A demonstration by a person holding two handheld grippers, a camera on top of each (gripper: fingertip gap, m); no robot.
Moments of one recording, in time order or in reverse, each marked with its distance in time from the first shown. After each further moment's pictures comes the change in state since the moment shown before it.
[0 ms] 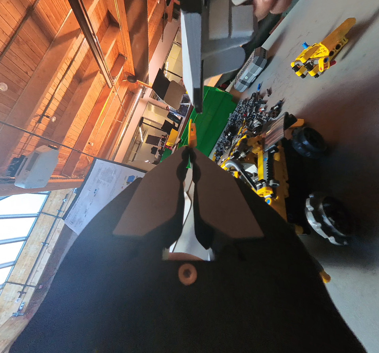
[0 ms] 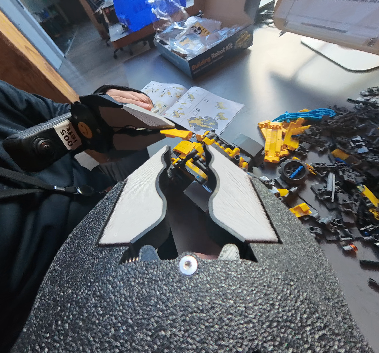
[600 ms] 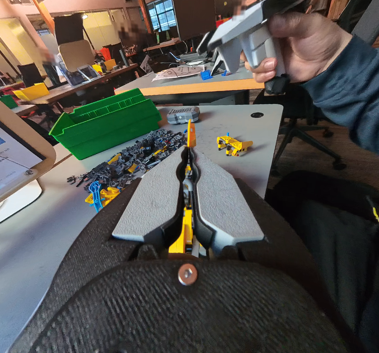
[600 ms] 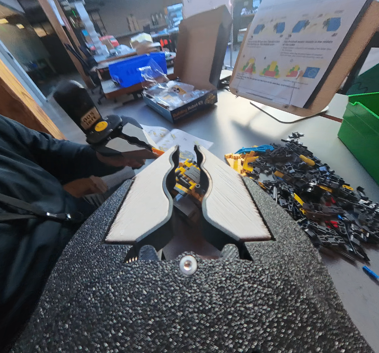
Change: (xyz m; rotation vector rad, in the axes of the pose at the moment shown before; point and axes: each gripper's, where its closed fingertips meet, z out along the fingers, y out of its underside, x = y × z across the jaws) left arm 0.001 -0.013 -0.005 0.106 0.376 -0.921; right arm 0.008 -0.045 -0.074 0.248 0.120 -0.058
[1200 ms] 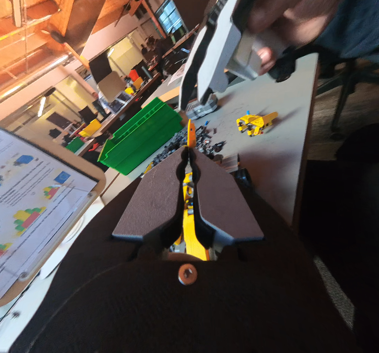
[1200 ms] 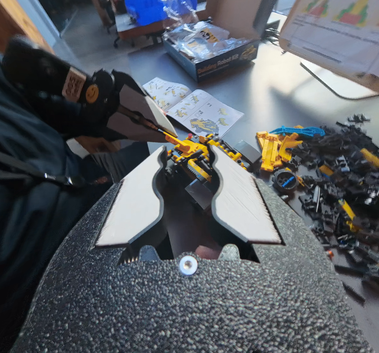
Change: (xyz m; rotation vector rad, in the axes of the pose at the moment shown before) left arm 0.008 0.006 0.002 -0.037 -0.105 0.369; right arm -0.030 0.052 0.048 -0.234 -0.136 -0.073
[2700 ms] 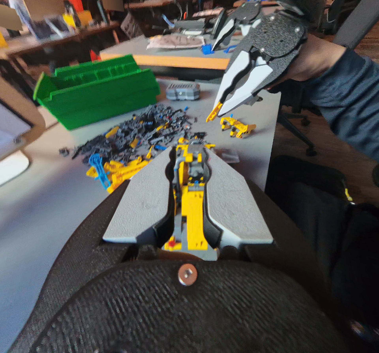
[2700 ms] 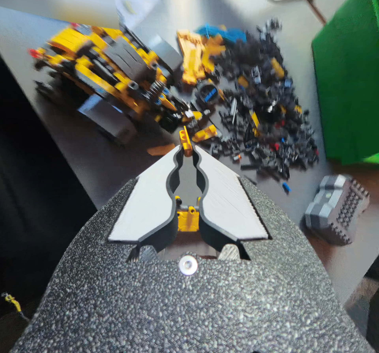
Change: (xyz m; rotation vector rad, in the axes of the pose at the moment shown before) left arm -0.043 0.028 -0.013 -0.088 0.210 -0.483; right arm 0.082 0.081 -0.033 -0.427 0.428 -0.154
